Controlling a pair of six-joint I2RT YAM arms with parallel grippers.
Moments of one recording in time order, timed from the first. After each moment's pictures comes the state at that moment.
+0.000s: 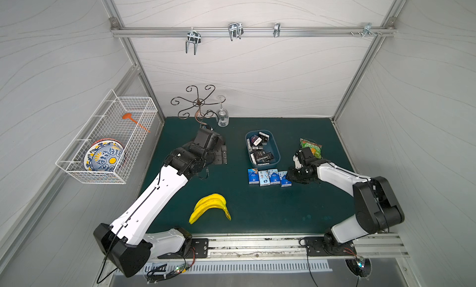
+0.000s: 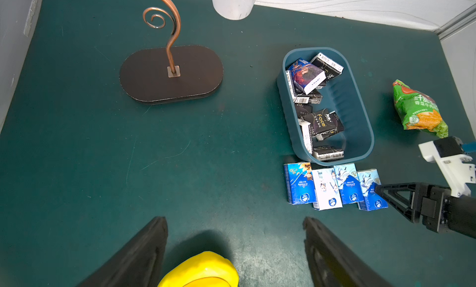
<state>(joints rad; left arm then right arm) -0.52 1.22 1.33 -0.98 -0.25 -0.49 0.36 1.53 0.82 -0.48 -0.15 0.41</state>
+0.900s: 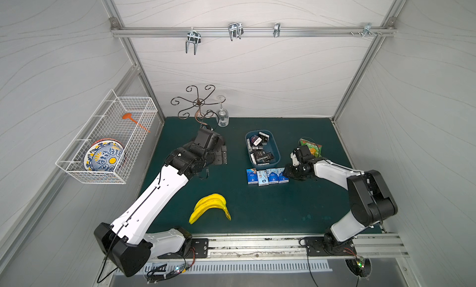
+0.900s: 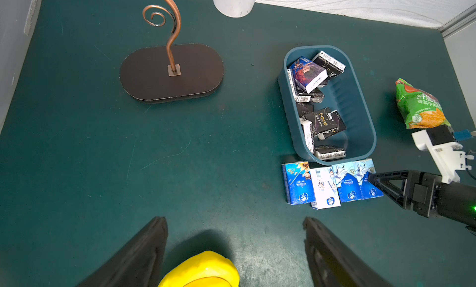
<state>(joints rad) -0.52 1.22 1.33 -0.98 -0.25 -0.49 0.36 1.60 0.86 -0.41 -0.17 0.42</state>
